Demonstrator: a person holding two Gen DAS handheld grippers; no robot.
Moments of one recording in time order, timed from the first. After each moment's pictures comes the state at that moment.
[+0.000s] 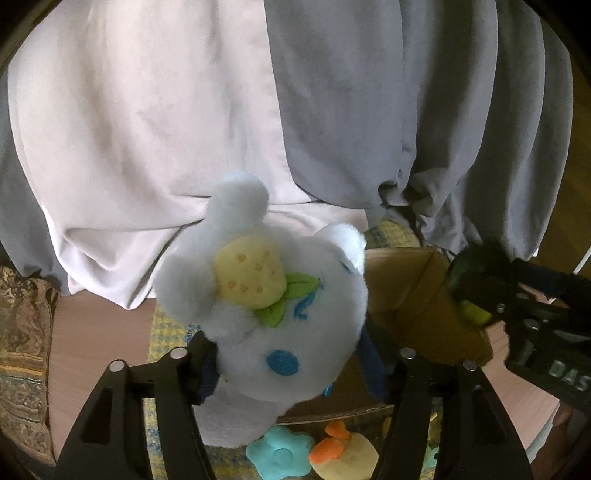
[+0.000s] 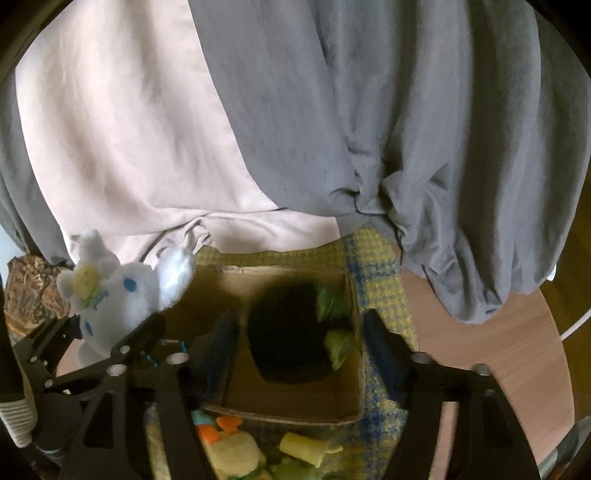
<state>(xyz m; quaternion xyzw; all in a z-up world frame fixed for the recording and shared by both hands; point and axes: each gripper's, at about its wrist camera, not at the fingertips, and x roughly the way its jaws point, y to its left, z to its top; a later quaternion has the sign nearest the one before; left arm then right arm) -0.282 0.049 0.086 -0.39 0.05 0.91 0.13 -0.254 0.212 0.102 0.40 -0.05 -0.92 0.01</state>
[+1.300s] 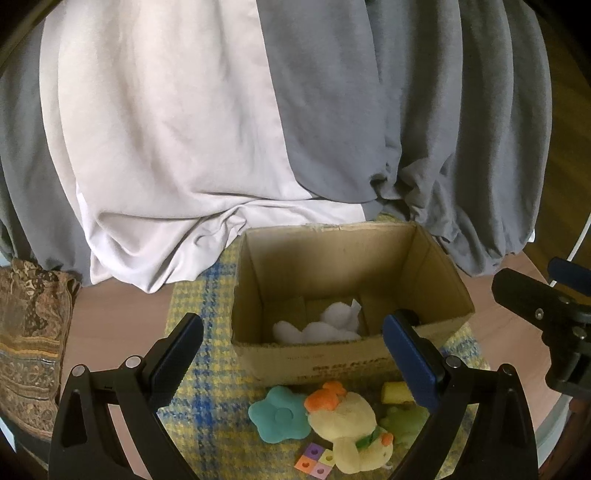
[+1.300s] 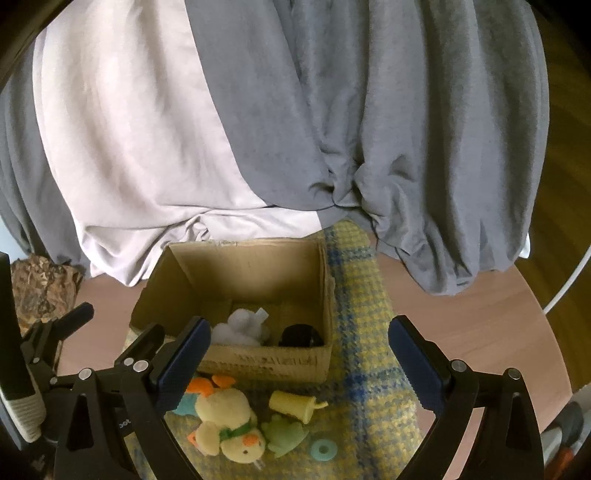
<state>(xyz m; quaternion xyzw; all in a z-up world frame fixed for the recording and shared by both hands) -0.206 0.045 0.090 -0.36 0.06 0.93 0.11 -0.171 0.225 0.108 0.37 -0.05 -0.93 -0.01</state>
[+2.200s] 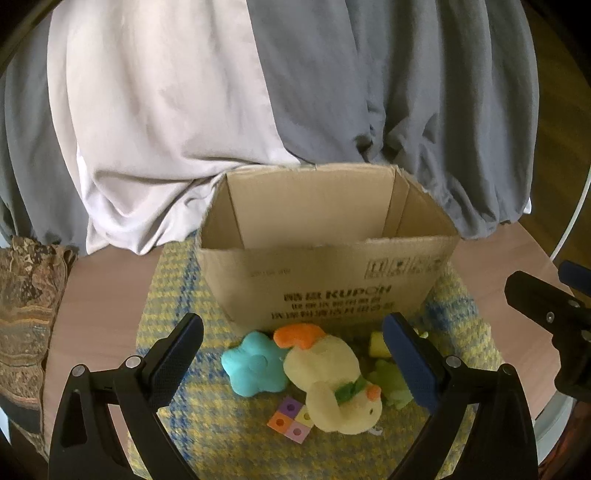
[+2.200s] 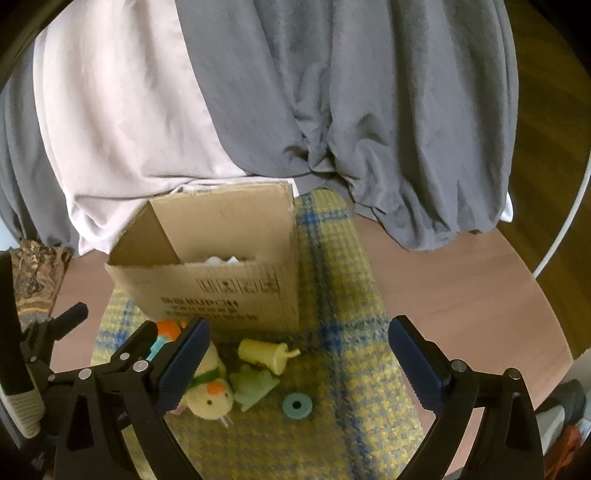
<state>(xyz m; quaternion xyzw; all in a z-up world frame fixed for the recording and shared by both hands) -0.154 0.062 0.037 -0.37 0.07 0.92 0.10 -0.118 0.246 0.059 0.38 -0.06 -0.92 -0.03</state>
